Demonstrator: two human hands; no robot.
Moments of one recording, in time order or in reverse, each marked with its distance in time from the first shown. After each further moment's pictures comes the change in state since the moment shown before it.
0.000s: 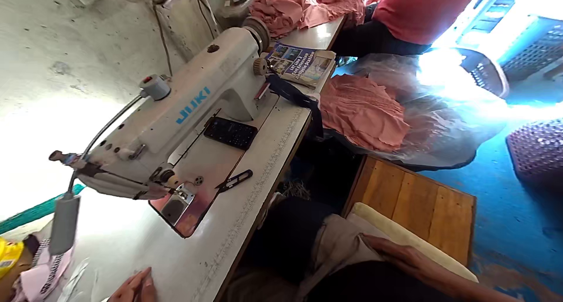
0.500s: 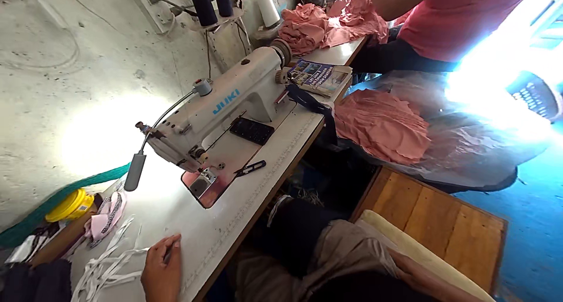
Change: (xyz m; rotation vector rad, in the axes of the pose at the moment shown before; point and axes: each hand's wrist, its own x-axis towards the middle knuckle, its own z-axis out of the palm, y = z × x) left_hand -0.022 0.010 -0.002 -0.092 0.062 -0.013; right_hand -0.006 -0.018 0.006 -0.002 -0.042 0.051
